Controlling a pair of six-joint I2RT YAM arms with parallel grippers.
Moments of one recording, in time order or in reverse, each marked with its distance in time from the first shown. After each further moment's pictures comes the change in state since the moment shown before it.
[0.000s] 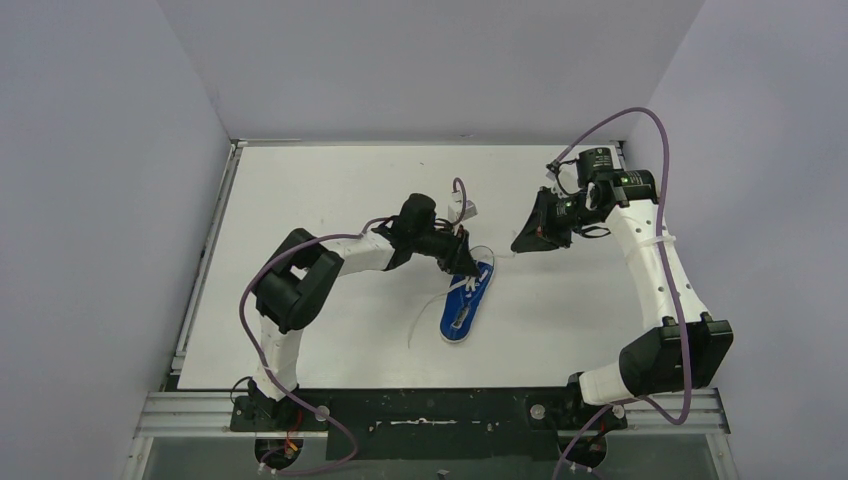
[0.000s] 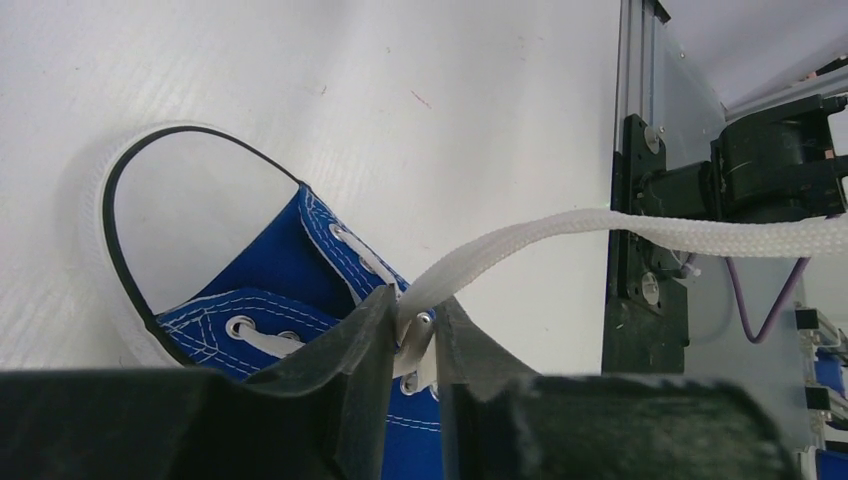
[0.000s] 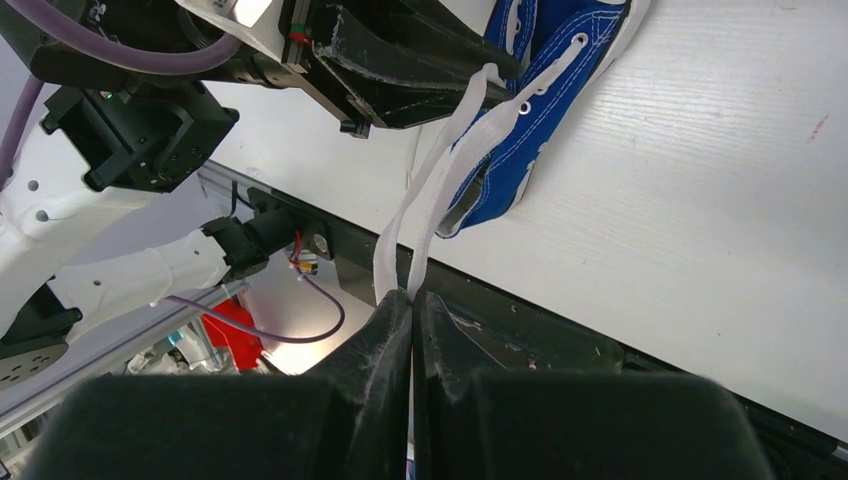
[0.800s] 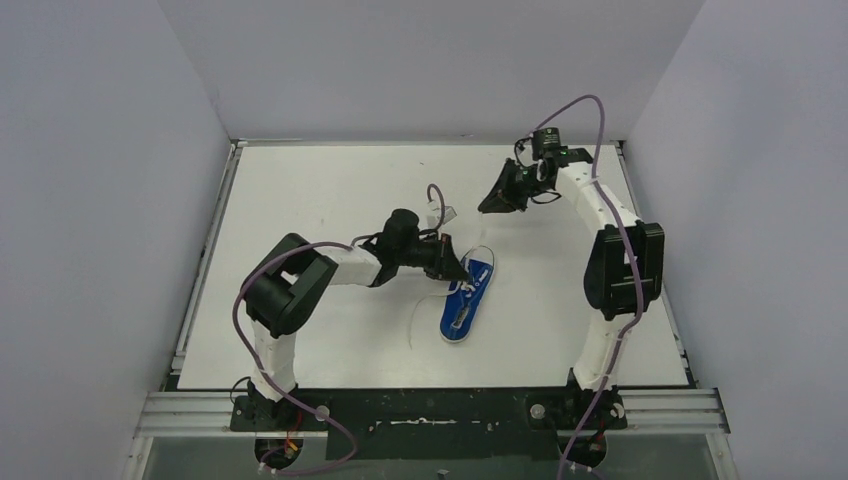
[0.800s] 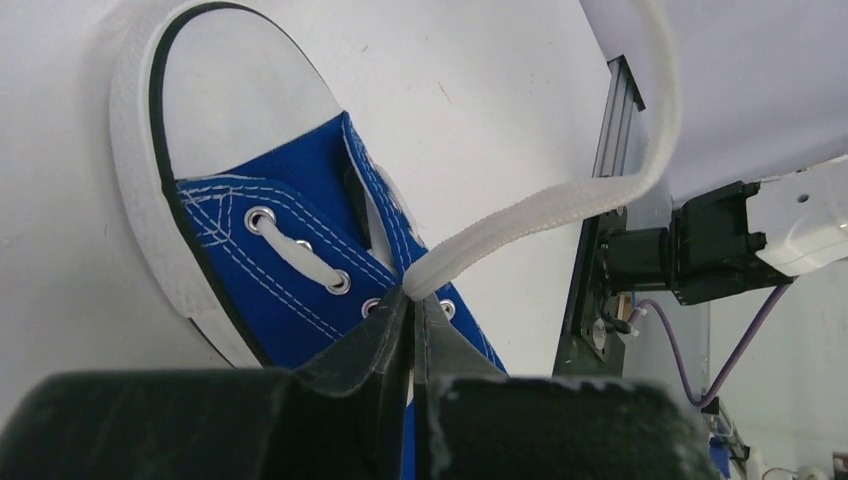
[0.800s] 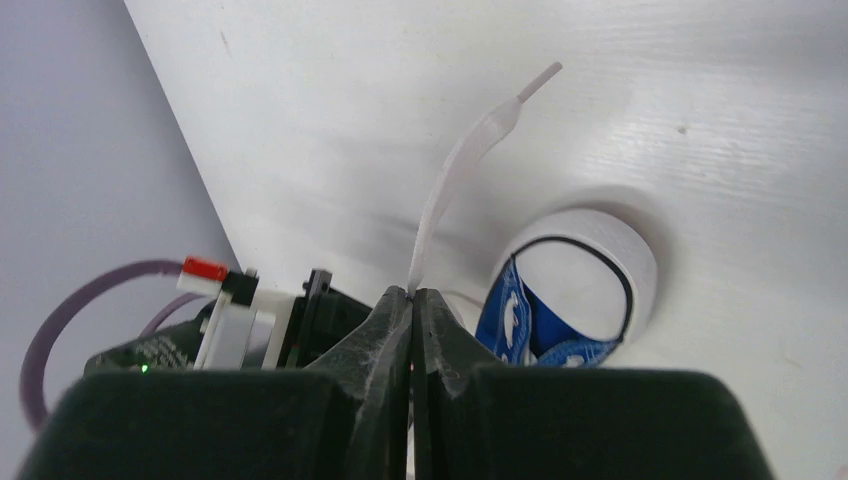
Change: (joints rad) left arm 0.020 -0.046 -0.197 0.221 -0.084 -0.285; right arm 0.025 0.456 0.163 0.400 0.014 0.186
